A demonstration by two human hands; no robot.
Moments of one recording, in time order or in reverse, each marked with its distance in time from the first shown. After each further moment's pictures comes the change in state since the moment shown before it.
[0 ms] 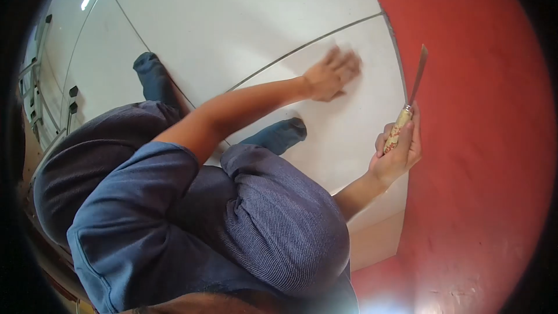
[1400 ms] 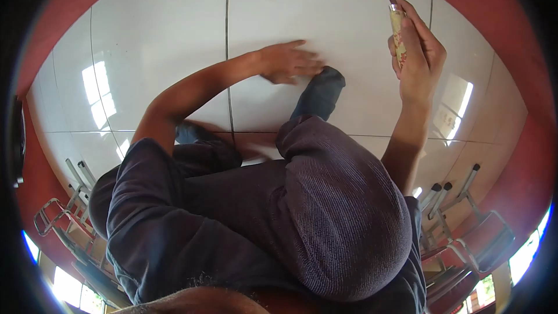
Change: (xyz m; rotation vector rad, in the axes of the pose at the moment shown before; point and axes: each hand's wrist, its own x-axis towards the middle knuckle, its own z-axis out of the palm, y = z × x) left_hand -0.021 -0.063 0.021 -0.038 -0.729 1.145; right_hand -0.044 0.046 -0.050 -0.102 0.394 0.094
